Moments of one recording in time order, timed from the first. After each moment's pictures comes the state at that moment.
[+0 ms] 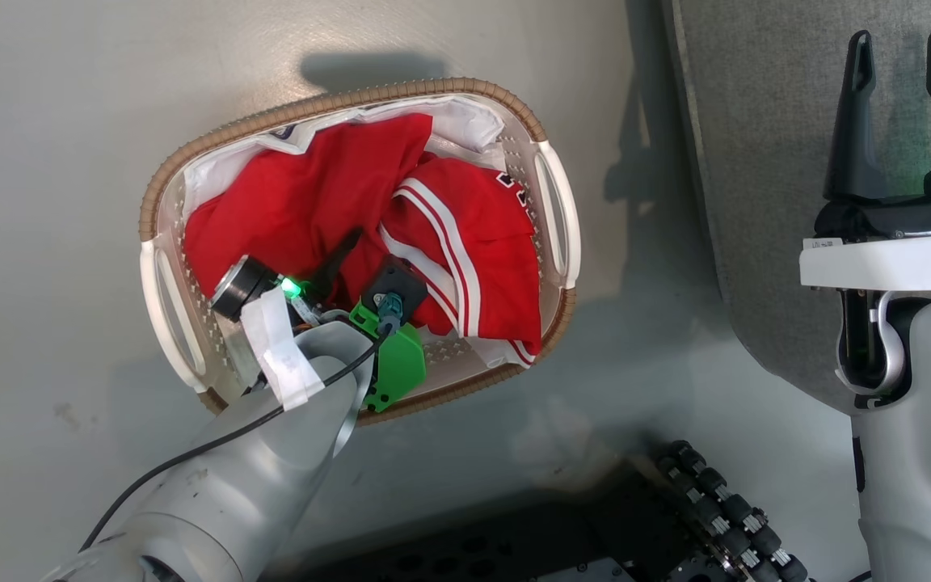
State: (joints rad) left arm -0.90 0.05 -1.10 1.11 -0.39 0.17 -0.19; right arm -0.49 -0.05 -0.10 0.01 0.24 0.13 -0.26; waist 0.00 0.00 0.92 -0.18
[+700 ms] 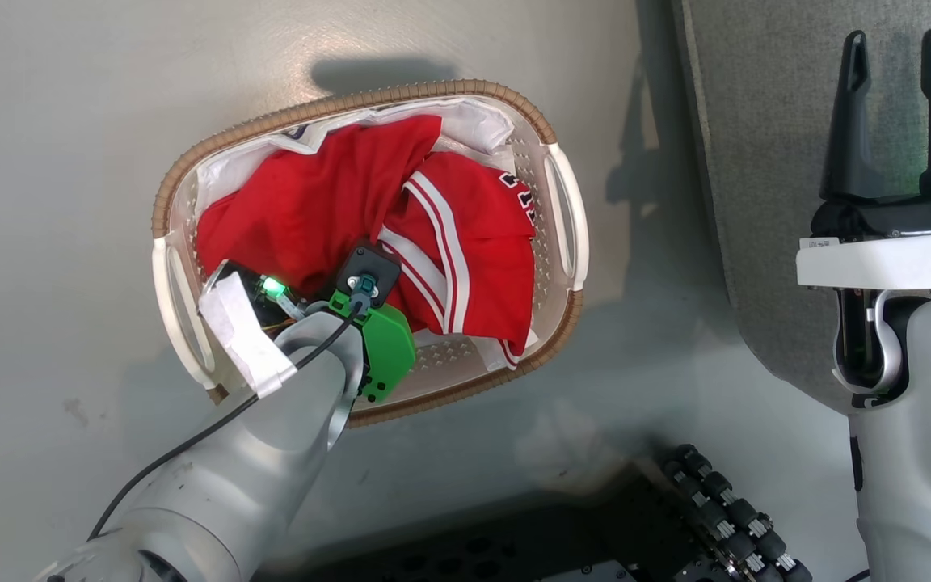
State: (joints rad) left arm -0.91 0.05 -1.10 1.13 -0.56 0.14 -0.21; right arm -0.49 -0.05 -0.09 0.01 0.25 0.13 -0.26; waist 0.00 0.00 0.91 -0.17
